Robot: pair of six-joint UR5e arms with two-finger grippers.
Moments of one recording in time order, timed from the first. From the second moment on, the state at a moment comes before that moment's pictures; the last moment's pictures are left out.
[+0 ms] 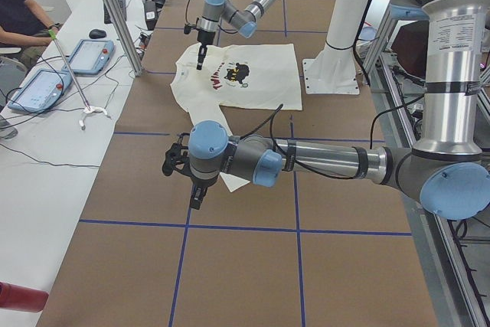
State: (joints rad) left arm -1.57 -1.53 -1.69 -1.80 -2.45 -0.02; right arm 0.65 -0.48 0.97 -0.81 1.88 1.27
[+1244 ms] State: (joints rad) left arm -1.57 -1.55 -1.63 -1.86 -2.45 -0.02; right arm 0.55 -0.47 0.89 -0.61 1.70 1.41
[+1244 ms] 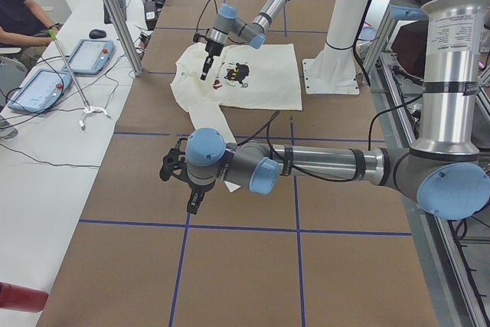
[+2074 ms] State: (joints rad) left arm -1.49 -1.56 -1.65 -1.98 -2.40 -0.31; right arm 0.58 -0.49 1.01 -0.91 1.78 1.43
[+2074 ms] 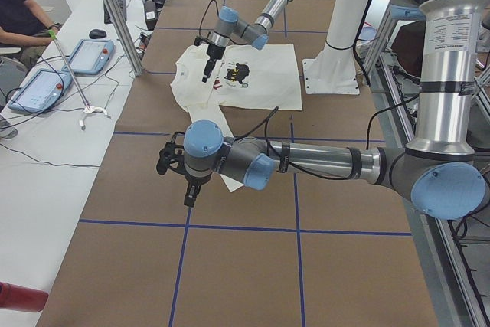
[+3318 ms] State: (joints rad) left arm -0.81 -1.34 -1.75 -2.43 -1.83 -1.43; right arm 0.98 -1.01 1.69 -1.65 2.16 0.82
